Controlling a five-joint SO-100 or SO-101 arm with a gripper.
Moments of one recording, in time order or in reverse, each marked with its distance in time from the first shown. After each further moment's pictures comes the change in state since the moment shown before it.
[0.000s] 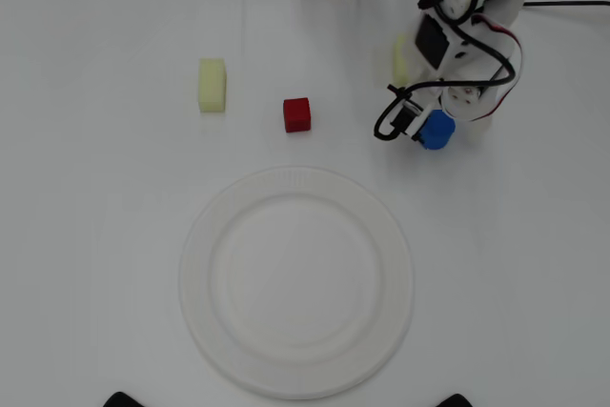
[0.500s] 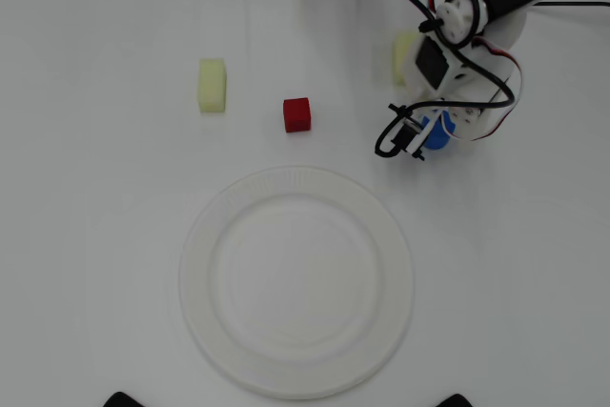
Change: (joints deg) arm 1.3 -4.7 -4.1 -0.3 -1.2
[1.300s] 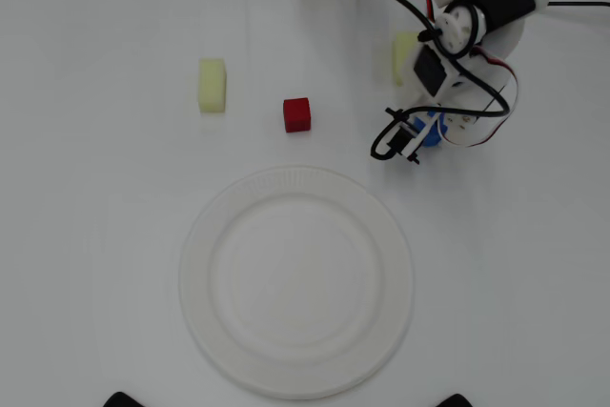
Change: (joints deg) arm 0.2 -1.9 -0.9 0.0 0.9
